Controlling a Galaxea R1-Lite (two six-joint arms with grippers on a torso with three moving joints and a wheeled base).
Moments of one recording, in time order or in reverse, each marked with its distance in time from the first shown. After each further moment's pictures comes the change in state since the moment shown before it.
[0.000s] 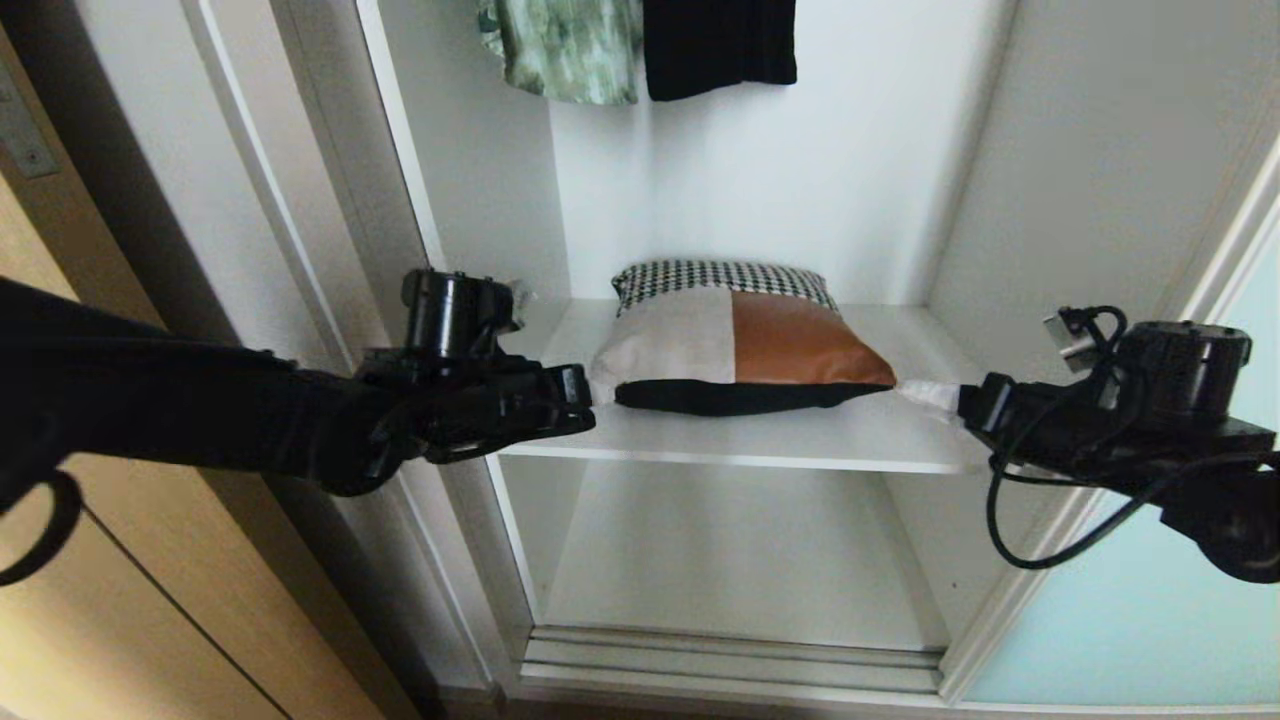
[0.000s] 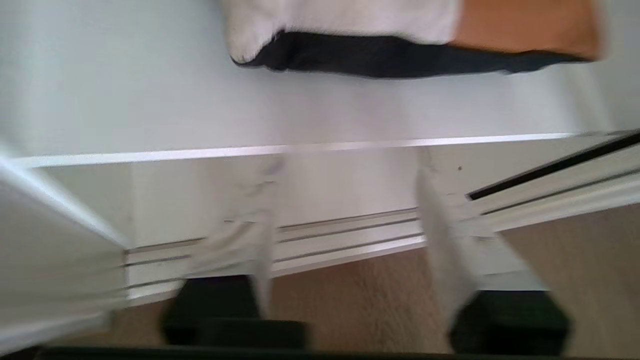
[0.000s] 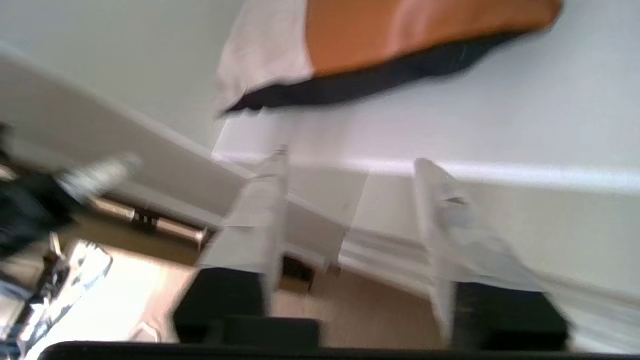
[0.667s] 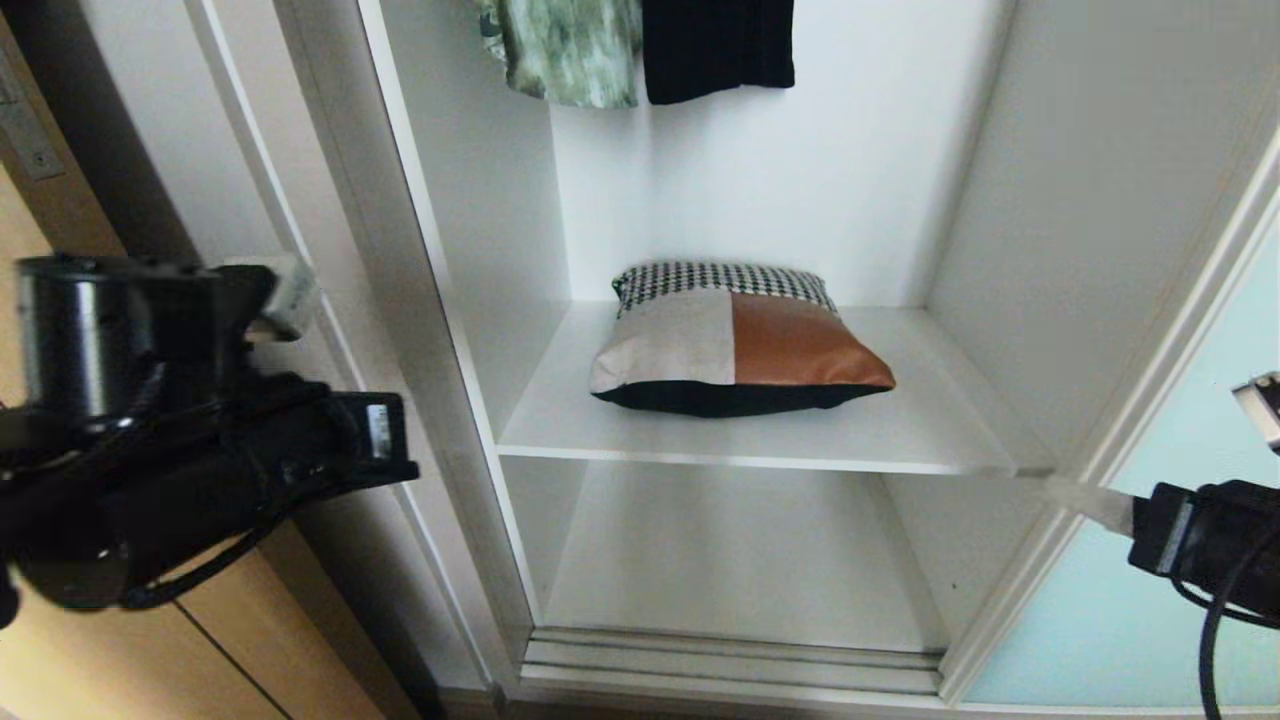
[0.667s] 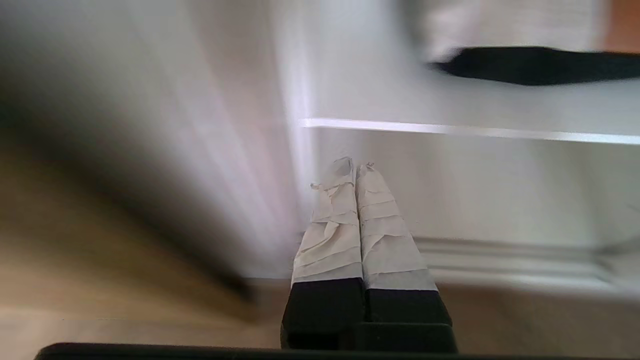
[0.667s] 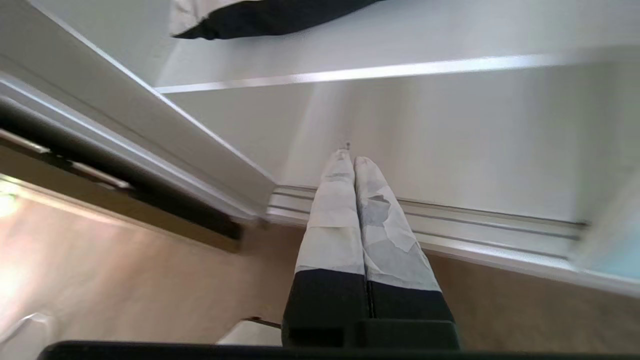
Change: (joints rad) left arm -0.003 -0.562 0.419 0.084 0.448 0.197; right arm -0.009 -0.557 0.354 0.296 -0.169 -0.223
